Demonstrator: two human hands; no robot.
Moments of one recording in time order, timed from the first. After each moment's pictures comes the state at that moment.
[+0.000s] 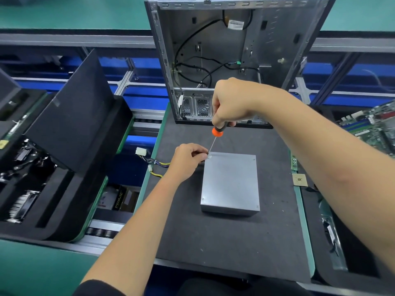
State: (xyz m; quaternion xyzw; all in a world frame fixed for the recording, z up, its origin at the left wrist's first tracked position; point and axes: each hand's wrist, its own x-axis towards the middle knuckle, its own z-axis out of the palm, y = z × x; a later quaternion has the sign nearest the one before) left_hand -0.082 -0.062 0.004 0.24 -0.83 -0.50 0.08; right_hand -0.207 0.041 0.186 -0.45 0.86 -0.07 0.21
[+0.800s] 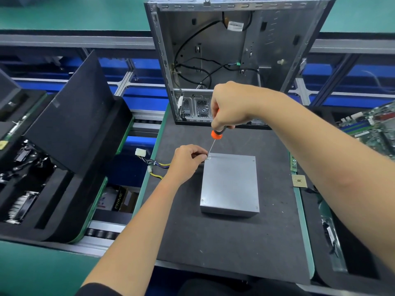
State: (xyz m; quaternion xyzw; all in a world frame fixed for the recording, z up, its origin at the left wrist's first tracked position) left_hand -0.083 -0.059 0.003 0.24 -0.84 -0.48 0.10; right_hand -0.207 0.041 0.183 -0.48 0.85 -0.06 0.20
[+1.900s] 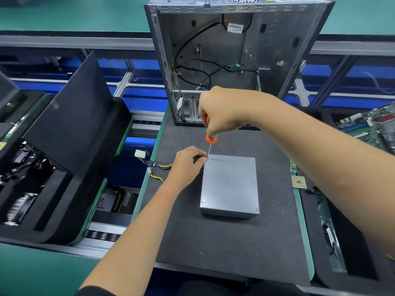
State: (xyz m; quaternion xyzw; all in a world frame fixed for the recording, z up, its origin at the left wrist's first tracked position) left_hand -0.082 -0.057 -0.006 0.21 -0.87 -0.43 0.14; right_hand -0.194 0.028 0.183 -0.54 0.83 0.01 0.15
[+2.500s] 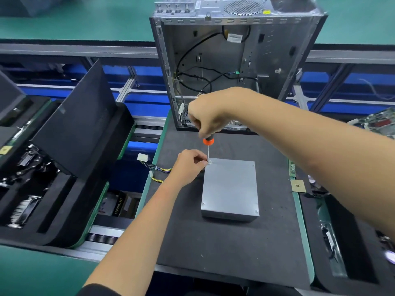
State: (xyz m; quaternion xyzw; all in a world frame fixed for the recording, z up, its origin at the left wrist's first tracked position) left_hand -0.086 -0.062 0.003 0.25 -0.83 -0.50 0.07; right_hand -0.186 0.001 0.197 -0.58 0.78 0.15 0.18
